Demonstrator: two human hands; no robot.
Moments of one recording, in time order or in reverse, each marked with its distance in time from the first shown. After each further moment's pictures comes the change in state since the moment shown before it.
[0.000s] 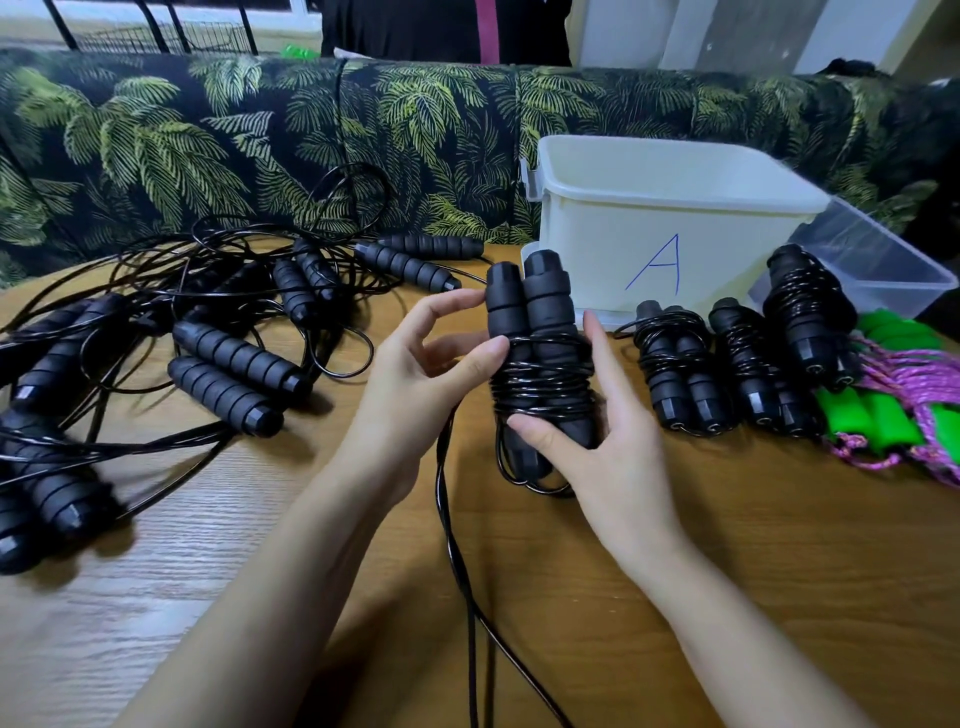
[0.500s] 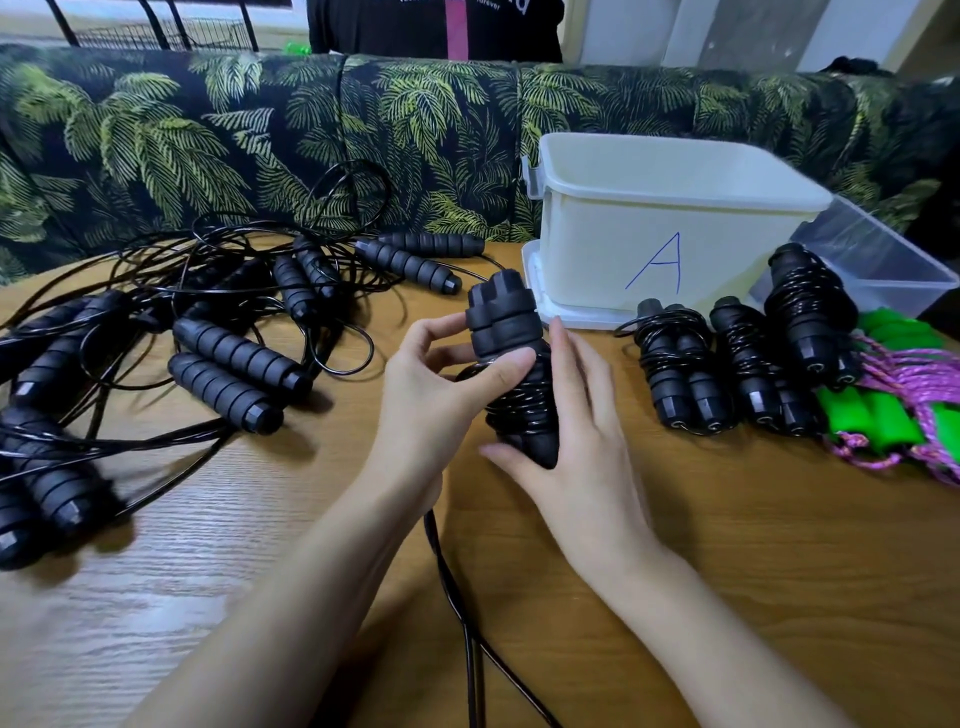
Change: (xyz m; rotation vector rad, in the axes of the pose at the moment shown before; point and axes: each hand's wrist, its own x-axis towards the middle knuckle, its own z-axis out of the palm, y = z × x) left_hand -0.004 -0.012 0.014 -0.031 0.180 -0.052; right_hand -0.006 0.012 0.013 -0.493 -0.042 -0.167
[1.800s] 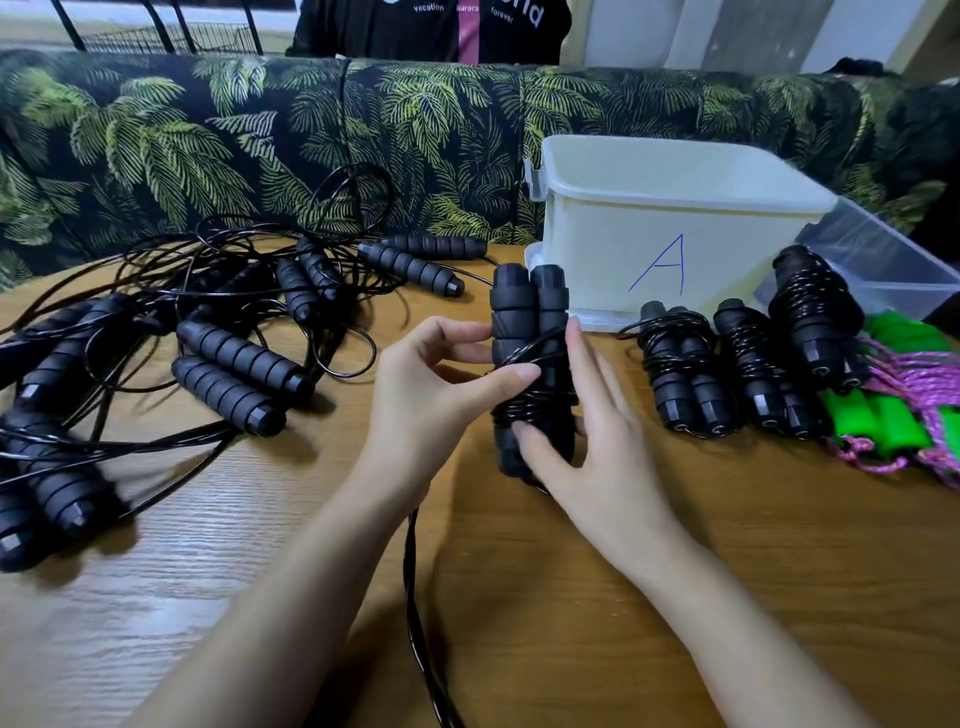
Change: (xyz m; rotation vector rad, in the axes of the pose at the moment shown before) left_hand 0.006 0.000 -0.009 0.200 -0.025 0.124; right_hand 0.007 0.002 -0.013 0.192 -0.057 0.101
